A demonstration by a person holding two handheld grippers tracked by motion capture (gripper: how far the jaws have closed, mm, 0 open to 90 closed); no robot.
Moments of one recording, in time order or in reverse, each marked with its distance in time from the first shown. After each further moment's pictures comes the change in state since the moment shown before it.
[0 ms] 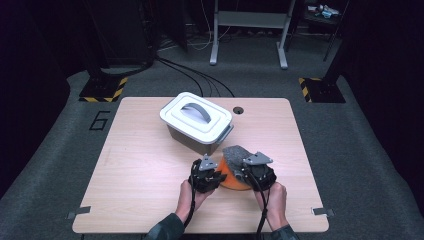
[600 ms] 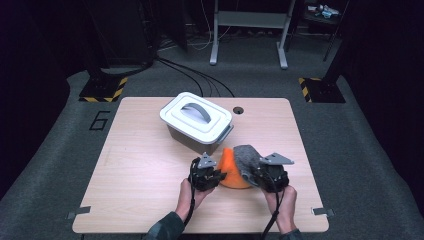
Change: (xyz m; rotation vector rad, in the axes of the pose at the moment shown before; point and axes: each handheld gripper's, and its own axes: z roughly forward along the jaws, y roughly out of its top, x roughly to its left) left arm 0.004 0.002 0.001 -0.011 -0.004 -0.015; right arm -0.022 -0.012 -0.018 -0.053 0.075 0.122
